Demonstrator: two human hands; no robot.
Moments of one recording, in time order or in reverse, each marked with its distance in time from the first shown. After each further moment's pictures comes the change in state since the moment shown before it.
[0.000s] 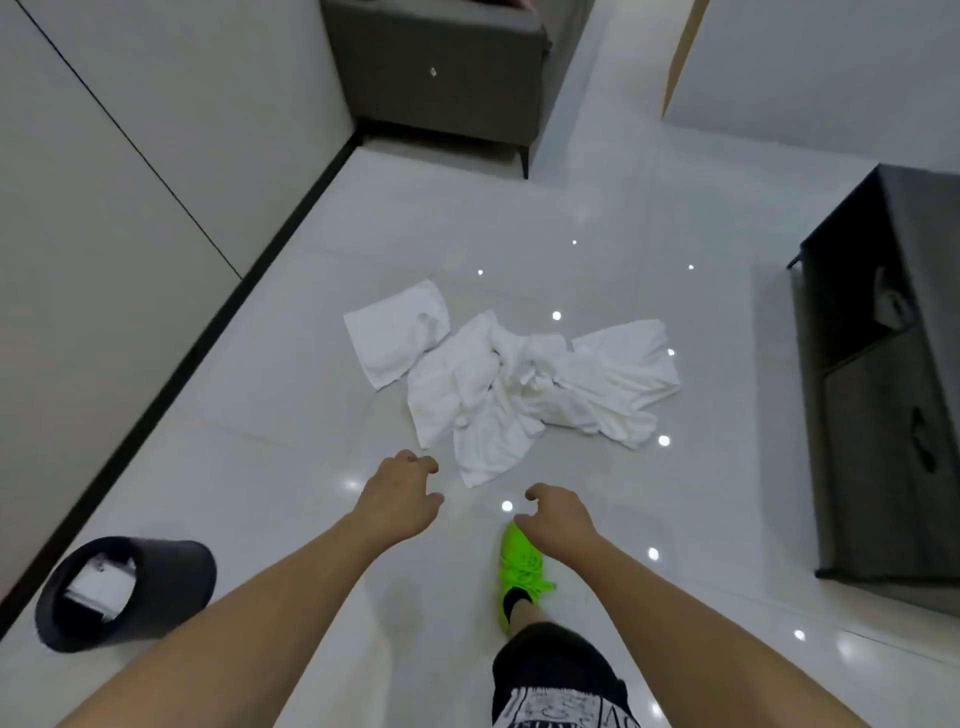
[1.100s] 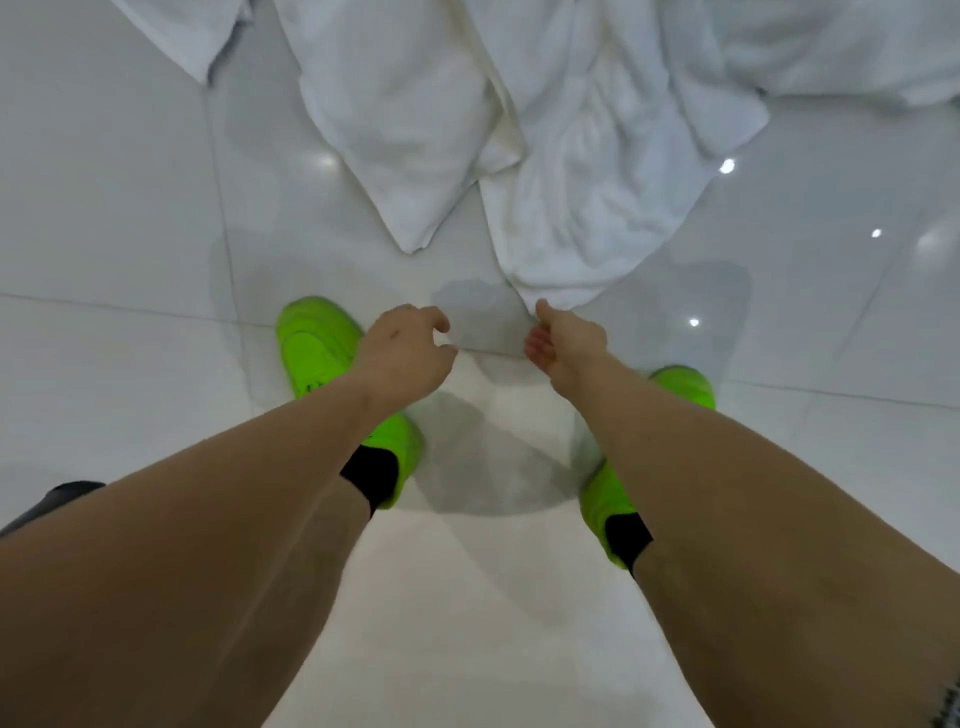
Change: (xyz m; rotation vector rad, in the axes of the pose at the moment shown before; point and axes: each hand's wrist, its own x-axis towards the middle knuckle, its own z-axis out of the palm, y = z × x) left_hand 0.518 -0.241 0.322 0.028 -0.512 -0.173; right_hand 0.582 0.093 0.343 1.398 -0.017 1.122
